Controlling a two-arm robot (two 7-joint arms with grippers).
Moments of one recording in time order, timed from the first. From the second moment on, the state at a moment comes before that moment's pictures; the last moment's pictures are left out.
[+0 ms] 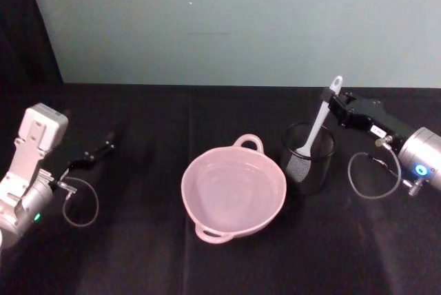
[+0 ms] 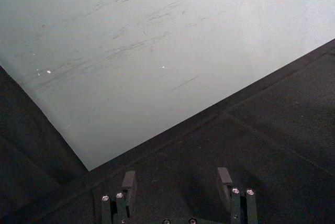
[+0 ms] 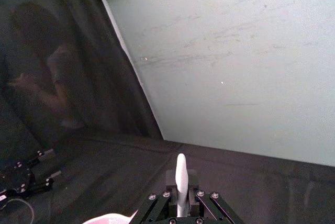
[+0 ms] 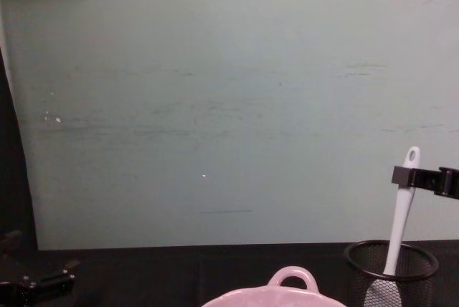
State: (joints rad) left arm -0.20 0.60 0.45 -1.41 -0.25 -0.12 0.03; right arm 0.33 0.50 -0.30 -1.38 0.78 0.13 0.48
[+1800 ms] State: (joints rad) left arm -0.20 0.60 0.45 -1.41 -0.25 -0.12 0.03; right arm 0.07 0.69 -0.22 -1.66 0.64 0.13 0.13
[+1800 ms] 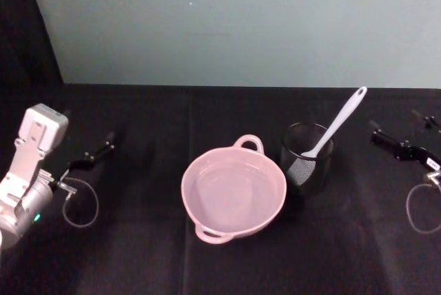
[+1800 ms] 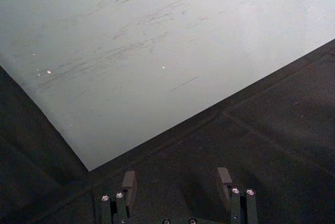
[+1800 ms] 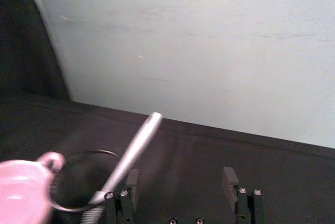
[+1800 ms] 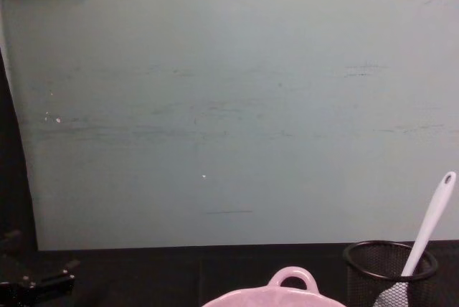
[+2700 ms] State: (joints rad) left arm -0.20 0.60 0.45 -1.41 -0.25 -0.12 0.03; right arm 0.18 0.56 -0.32 -1.39 0.40 0.00 0.15
